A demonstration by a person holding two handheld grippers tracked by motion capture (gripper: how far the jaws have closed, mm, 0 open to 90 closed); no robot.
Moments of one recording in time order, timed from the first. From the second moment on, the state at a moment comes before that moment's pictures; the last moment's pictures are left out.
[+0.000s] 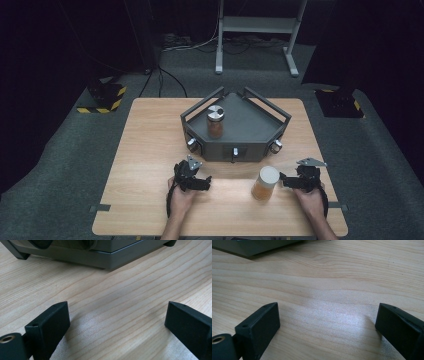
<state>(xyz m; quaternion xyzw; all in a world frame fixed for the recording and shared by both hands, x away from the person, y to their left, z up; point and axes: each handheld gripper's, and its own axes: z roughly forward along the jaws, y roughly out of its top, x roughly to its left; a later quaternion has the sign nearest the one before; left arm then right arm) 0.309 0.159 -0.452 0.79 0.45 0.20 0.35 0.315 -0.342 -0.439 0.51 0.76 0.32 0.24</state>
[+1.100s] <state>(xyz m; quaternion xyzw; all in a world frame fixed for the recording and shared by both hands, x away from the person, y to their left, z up) 0.309 0.160 -0.452 0.79 0.45 0.20 0.35 0.315 -0.341 -0.439 0.51 0.76 0.32 0.24</state>
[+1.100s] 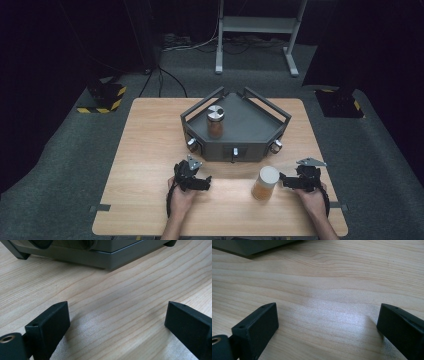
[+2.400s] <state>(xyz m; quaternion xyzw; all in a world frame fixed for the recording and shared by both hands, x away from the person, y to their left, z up) 0.309 0.159 -0.452 0.79 0.45 0.20 0.35 0.267 -0.356 -0.429 0.47 0.78 0.36 0.21</state>
